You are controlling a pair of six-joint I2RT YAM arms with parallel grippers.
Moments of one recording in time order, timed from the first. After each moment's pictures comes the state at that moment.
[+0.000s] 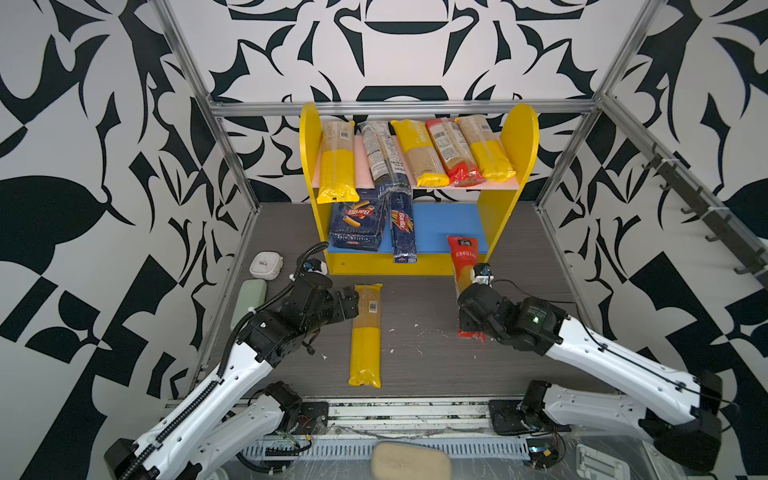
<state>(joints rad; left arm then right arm) -0.65 0.84 0.85 -0.76 -0.14 -0.71 0.87 1.08 1.02 -0.97 0.42 0.77</state>
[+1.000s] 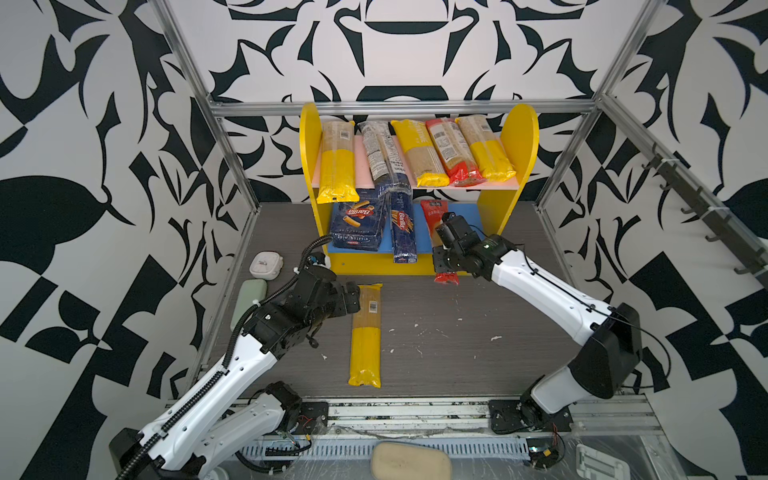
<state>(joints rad) -0.65 0.89 0.89 -0.76 -0.18 -0.64 0.61 1.58 1.42 -0.78 0.24 0.44</state>
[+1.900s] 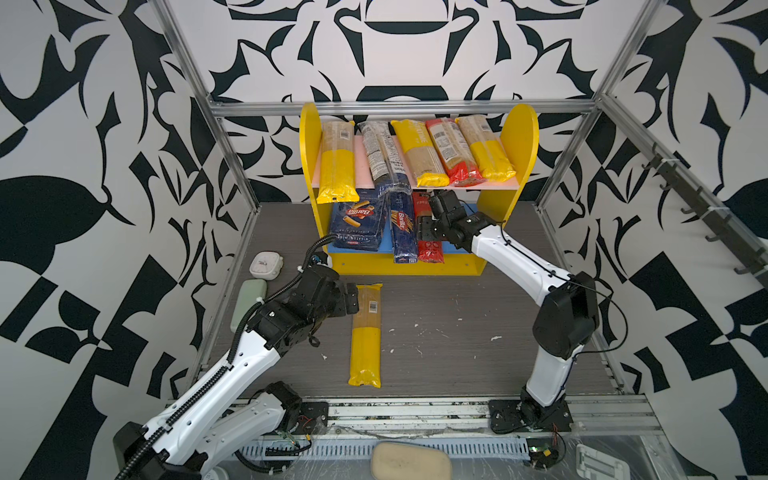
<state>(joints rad) -0.65 0.91 0.89 -0.76 -0.22 -0.58 0.54 1.81 1.65 -0.61 0.21 0.42</state>
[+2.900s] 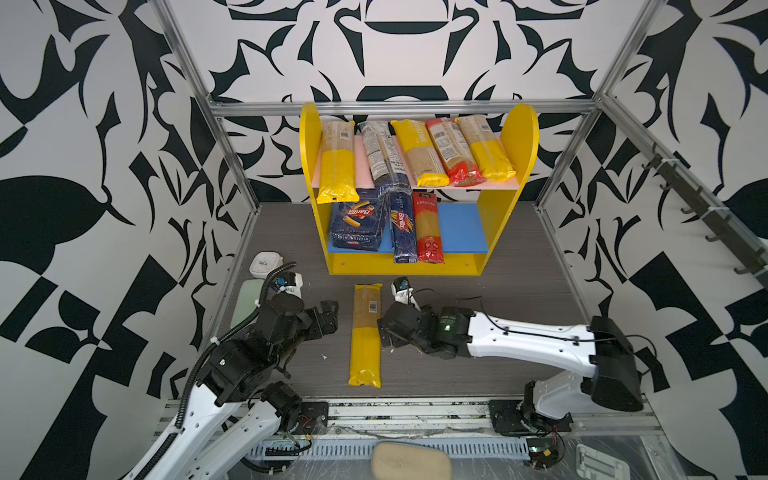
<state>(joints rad) -0.65 0.56 0.84 -0.94 -0.22 -0.68 1.24 1.56 1.17 -0.65 0.43 0.85</state>
